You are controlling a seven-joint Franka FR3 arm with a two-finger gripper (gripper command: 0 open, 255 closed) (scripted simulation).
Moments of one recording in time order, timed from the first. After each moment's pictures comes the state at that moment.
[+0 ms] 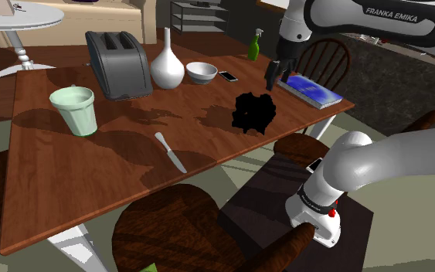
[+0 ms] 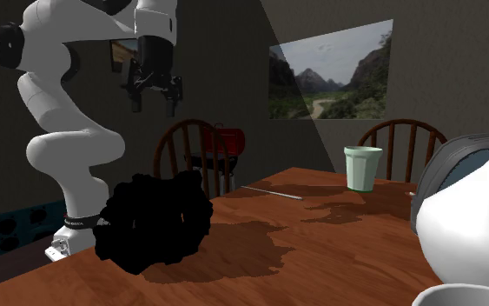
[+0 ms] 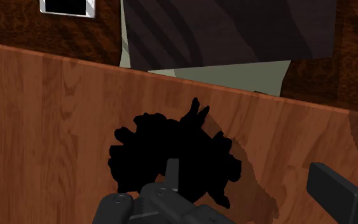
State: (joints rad) arm 0.02 -0.76 -0.01 -2.35 -0.11 1.59 0.11
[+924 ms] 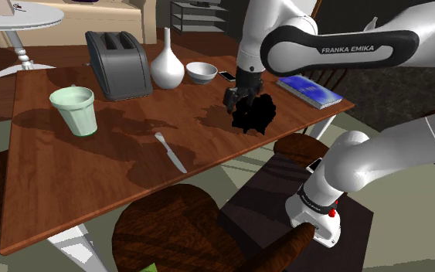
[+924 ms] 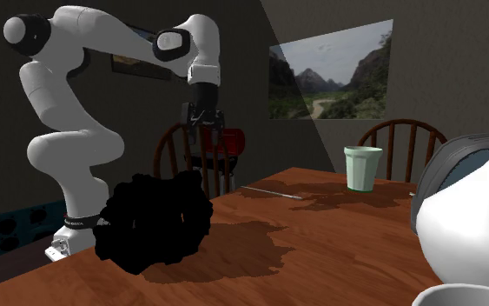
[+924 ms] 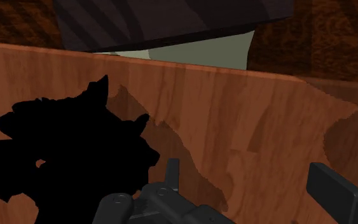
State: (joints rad) arm 0.06 -0.60 0.23 -2.43 -0.01 1.88 0.43
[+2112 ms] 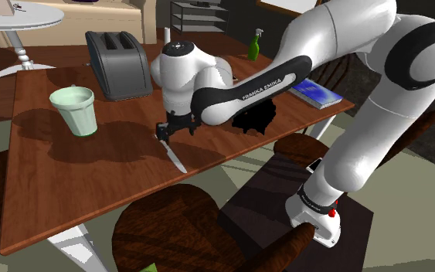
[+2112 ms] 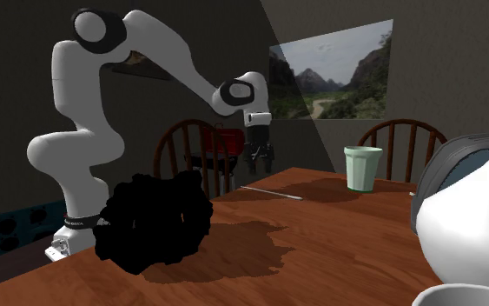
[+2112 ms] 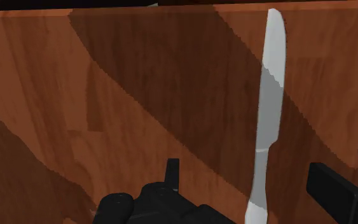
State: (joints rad) arm 0.06 0.03 0.56 -2.14 -0.29 2.17 1.05
